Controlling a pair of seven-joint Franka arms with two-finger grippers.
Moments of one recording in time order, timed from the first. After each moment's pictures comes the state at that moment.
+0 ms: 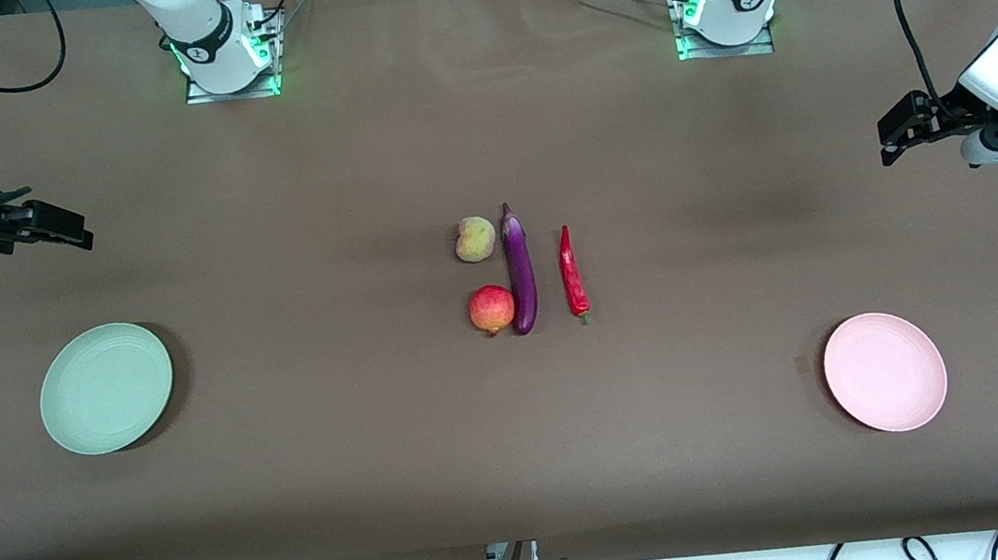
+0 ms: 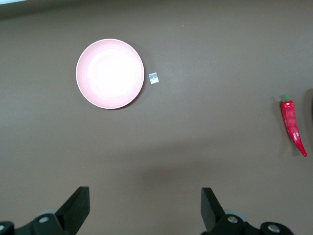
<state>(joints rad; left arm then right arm) 0.00 0.01 -0.04 -1.66 0.04 1.70 0.09 -0.06 0.14 0.11 -1.46 0.00 1.50 0.11</state>
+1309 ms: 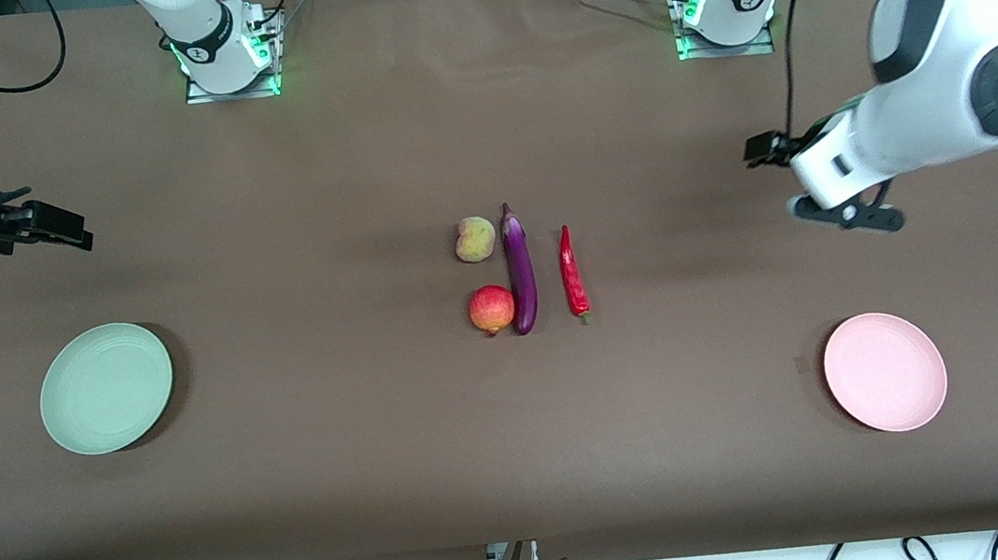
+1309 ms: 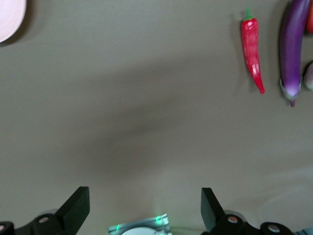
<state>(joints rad) -0.09 0.23 -0.12 -1.66 -0.10 1.56 0.00 -0.06 0.14 0.11 -1.46 0.00 1.51 0.11</state>
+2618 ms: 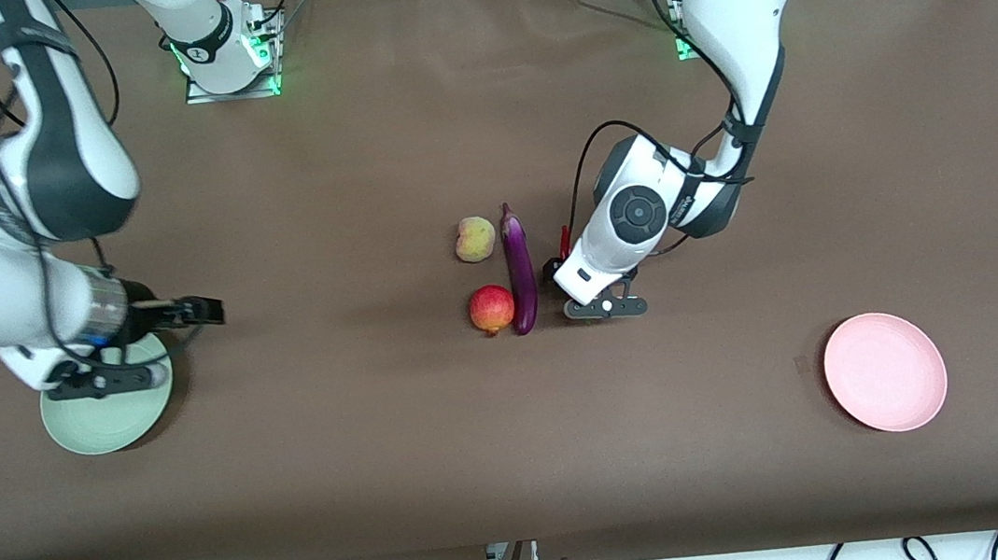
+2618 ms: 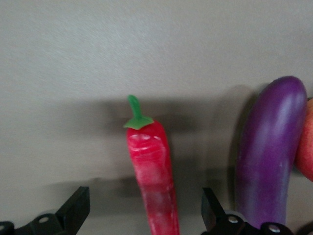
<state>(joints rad) -0.45 0.71 -0.13 -1.71 -0.10 2.40 -0.45 0.07 0.45 0.13 -1.46 0.05 1.79 0.20</state>
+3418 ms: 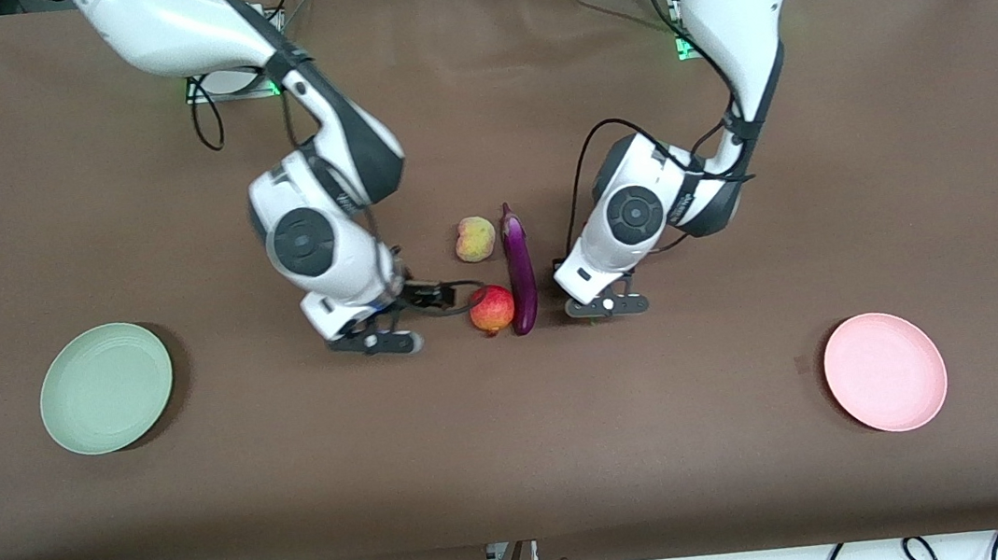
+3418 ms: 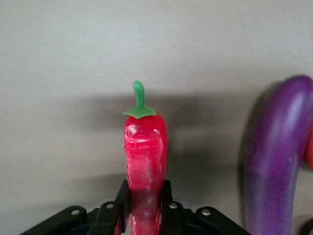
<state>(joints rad) -0.45 0.66 -0.09 -1.69 -0.09 2.28 -0.44 0.46 0.67 0.14 -1.46 0.09 2.15 0.67</state>
